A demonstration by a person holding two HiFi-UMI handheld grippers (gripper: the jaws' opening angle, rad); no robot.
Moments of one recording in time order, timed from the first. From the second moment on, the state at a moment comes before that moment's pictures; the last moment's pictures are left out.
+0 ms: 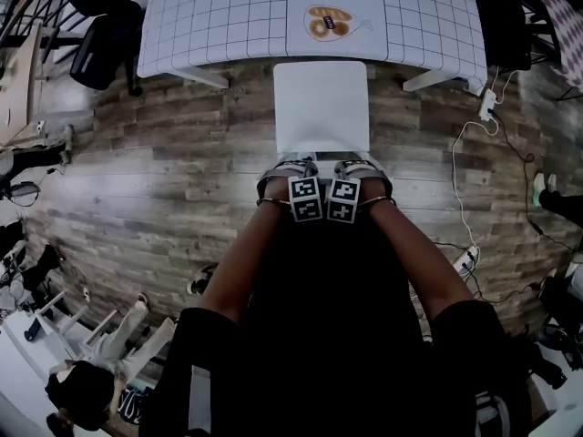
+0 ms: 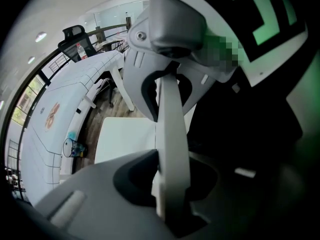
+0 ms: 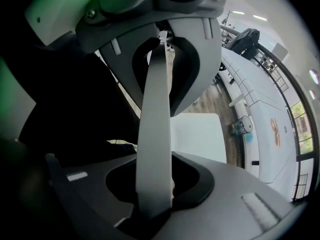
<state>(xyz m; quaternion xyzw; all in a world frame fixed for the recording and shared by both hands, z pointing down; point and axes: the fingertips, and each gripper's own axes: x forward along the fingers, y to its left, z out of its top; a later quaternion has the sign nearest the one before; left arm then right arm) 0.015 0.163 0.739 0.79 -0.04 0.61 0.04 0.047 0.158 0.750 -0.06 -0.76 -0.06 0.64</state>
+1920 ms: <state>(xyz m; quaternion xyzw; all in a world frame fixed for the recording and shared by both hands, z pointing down) -0.032 0.037 0.736 0.80 -0.01 0.60 0.03 0.000 0.033 0.750 -0.02 -0.76 -0.07 0.65</state>
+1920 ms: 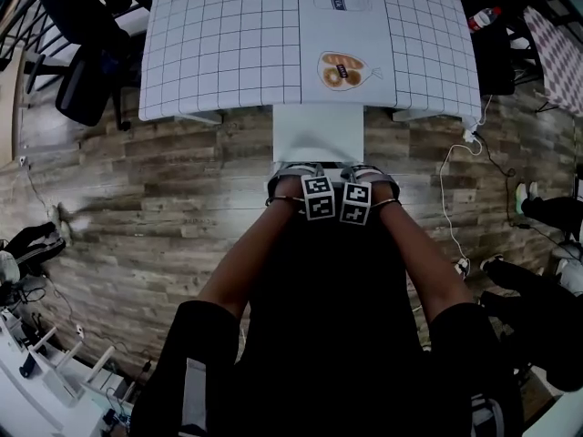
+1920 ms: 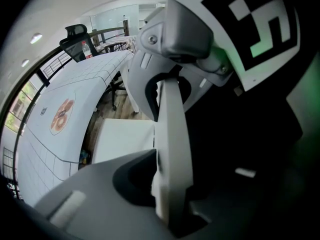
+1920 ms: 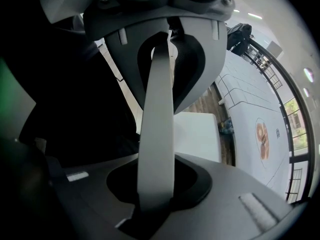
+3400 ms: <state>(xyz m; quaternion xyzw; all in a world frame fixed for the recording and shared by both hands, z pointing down) -0.030 -0.091 0.736 0.79 -0.03 0.61 0.08 0.002 -0.097 0.747 -0.04 -0.76 -0.07 0.64</state>
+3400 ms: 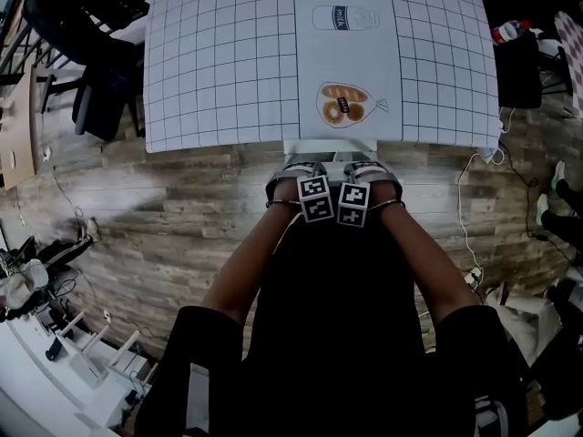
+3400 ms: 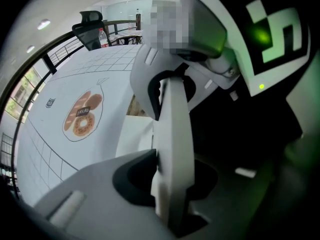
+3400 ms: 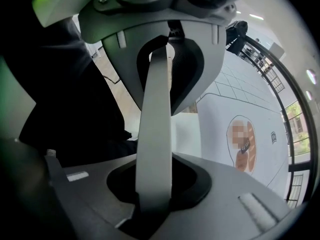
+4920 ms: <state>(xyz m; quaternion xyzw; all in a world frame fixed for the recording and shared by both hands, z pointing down) -0.043 -0.174 0.738 0.79 -0.02 0.61 0.09 -0.011 -0.181 0.747 -0.04 -0.76 -0.06 0.64</state>
